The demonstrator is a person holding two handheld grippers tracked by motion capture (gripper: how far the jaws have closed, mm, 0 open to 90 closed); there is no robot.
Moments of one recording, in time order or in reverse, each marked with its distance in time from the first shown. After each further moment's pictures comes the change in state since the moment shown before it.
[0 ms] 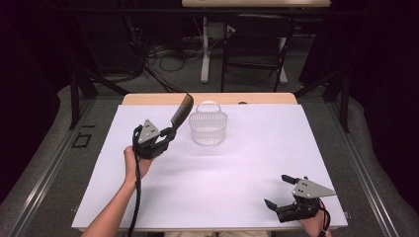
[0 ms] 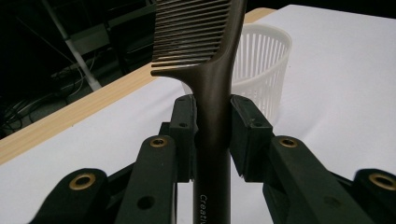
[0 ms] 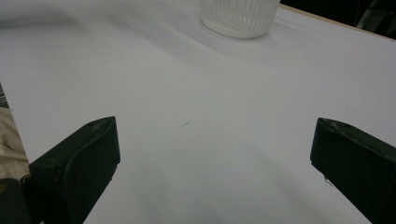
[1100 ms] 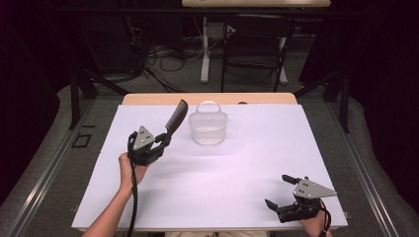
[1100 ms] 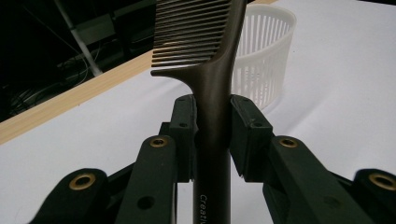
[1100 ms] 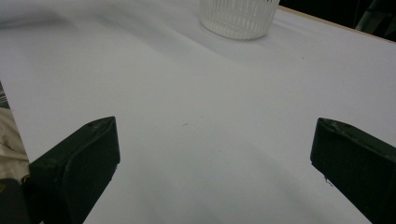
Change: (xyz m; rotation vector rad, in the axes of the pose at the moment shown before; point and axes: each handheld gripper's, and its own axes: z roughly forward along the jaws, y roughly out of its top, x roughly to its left) left arm -0.002 -0.017 -0.013 0.026 0.021 -0.012; right arm 0.000 0.000 -0.001 -0.005 -0.001 -0.004
